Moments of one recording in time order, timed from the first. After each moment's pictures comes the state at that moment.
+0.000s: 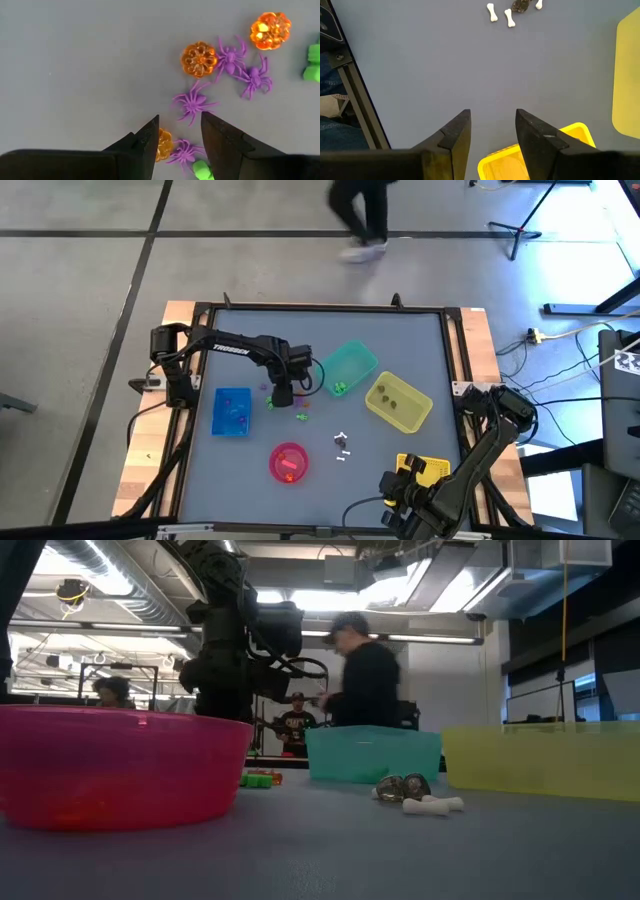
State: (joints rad) left arm 0.23 1.81 1.11 -0.75 0.09 0.05; right arm 0.92 1.93 1.58 -1.15 0.44 1.33
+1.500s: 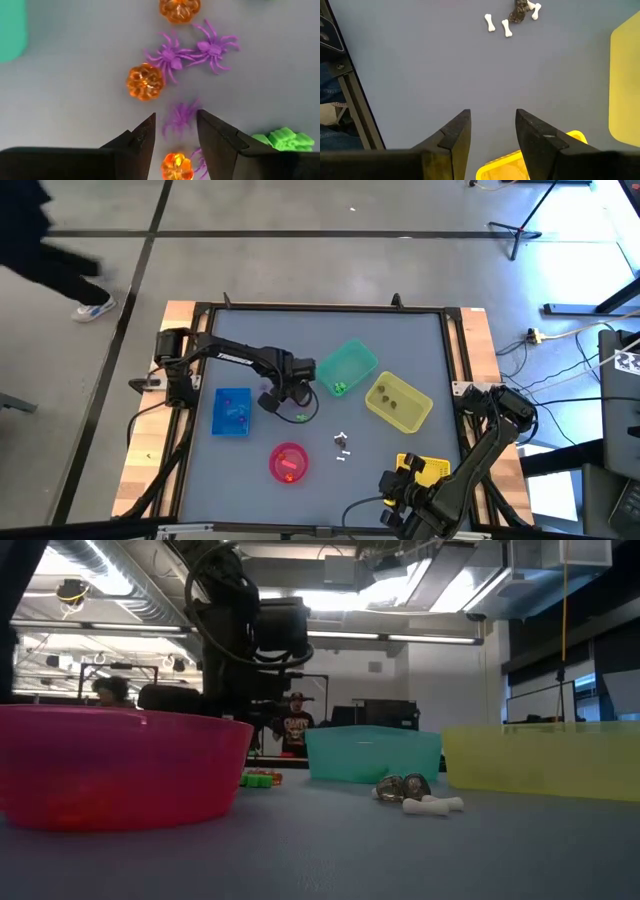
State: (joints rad) left arm 0.14 1.85 1.11 -0.70 -0.02 0.74; right arm 0.92 1.93 1.58 -1.15 0.48 1.33
